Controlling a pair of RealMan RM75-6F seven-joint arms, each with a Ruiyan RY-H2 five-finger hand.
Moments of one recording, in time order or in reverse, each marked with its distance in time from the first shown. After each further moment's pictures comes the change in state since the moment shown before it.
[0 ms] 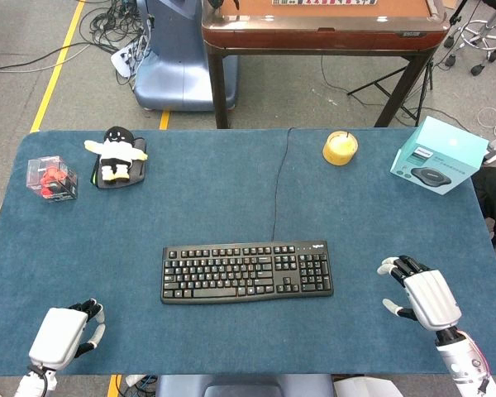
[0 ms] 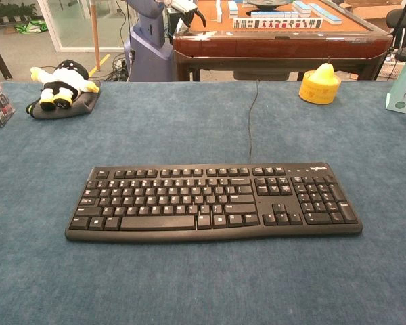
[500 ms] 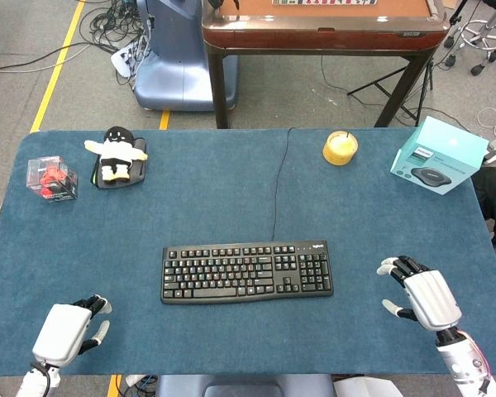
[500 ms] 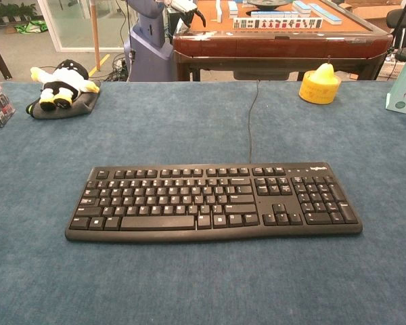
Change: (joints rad) left arm -0.020 0.009 -0.011 -0.041 0.015 -0.015 0.005; right arm 0.001 0.005 -0.002 -0.003 -0.003 0.002 0.010
